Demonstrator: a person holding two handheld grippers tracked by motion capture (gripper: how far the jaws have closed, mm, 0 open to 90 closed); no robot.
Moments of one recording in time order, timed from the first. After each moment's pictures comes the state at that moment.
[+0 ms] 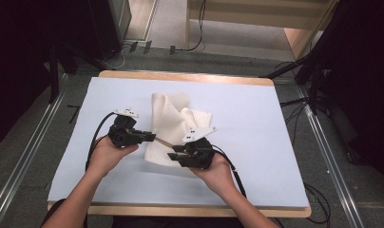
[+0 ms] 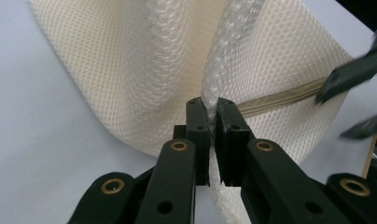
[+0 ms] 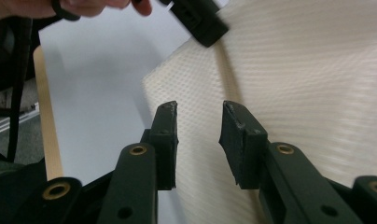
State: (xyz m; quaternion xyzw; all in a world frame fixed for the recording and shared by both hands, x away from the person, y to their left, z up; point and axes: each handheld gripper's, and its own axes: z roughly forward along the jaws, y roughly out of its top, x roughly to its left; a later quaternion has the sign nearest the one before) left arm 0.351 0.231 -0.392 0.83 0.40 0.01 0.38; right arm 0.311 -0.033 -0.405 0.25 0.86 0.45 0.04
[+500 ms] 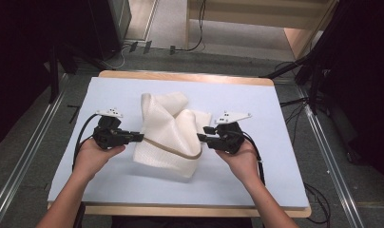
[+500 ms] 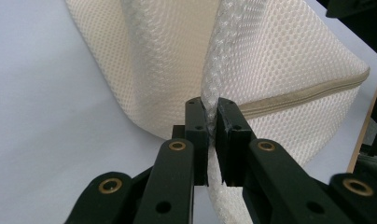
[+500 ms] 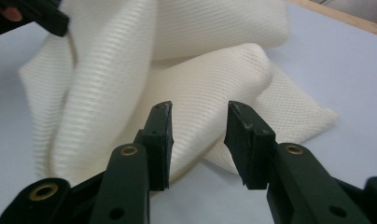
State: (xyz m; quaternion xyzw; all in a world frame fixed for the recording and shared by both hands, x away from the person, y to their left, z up) left arm 0.339 0.266 -0.383 0.82 0.41 0.01 0.40; right arm 0.345 -0.106 -0.389 0.33 0.82 0.45 0.10
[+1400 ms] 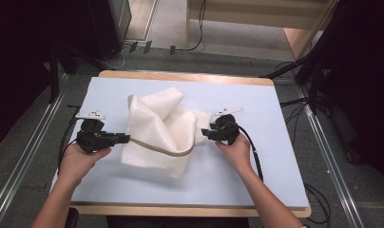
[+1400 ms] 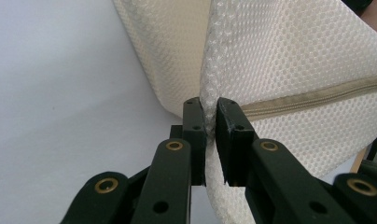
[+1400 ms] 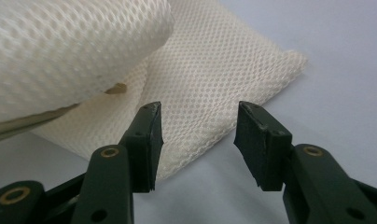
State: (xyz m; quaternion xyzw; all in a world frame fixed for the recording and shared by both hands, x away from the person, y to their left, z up) left arm 0.325 0.301 -0.383 0.79 0.45 0.02 0.41; right arm 0.409 -0.109 -0.456 0.42 0.81 0.39 0.09
